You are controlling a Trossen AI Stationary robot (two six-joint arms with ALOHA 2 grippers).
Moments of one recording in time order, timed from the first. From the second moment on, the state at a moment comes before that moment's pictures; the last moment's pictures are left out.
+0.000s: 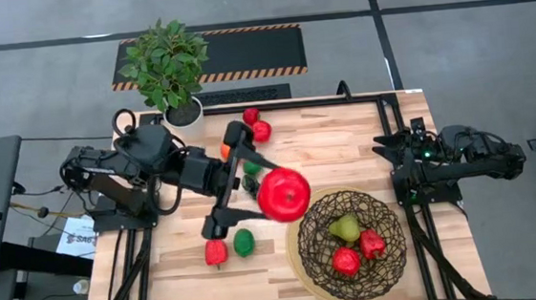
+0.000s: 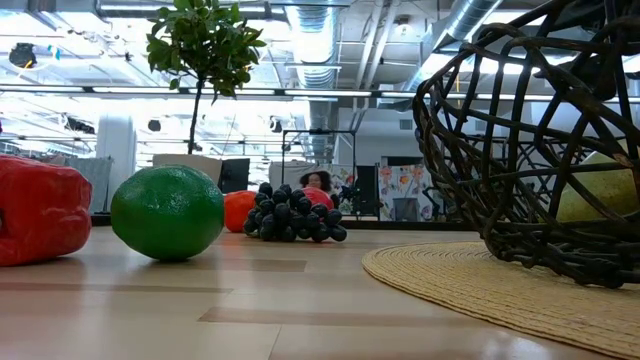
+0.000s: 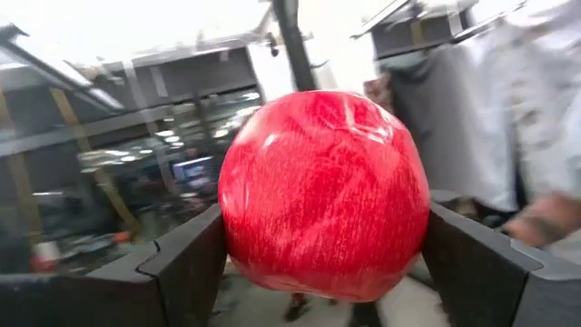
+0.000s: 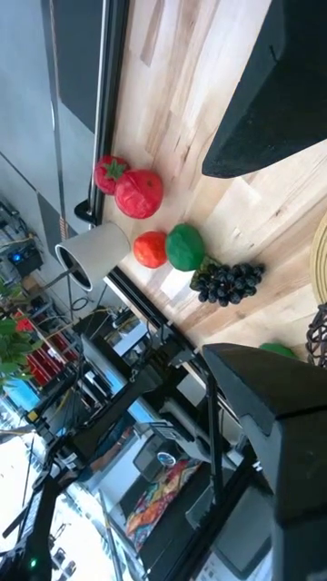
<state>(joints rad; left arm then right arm) -0.29 1.56 1.93 -0.10 0.12 0.26 0.03 0.03 0.52 -0.63 0.37 0.70</state>
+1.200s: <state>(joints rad) -0.29 1.61 1.93 0.05 0.32 0.08 0.03 0.03 0.52 -0.64 0.37 0.70</state>
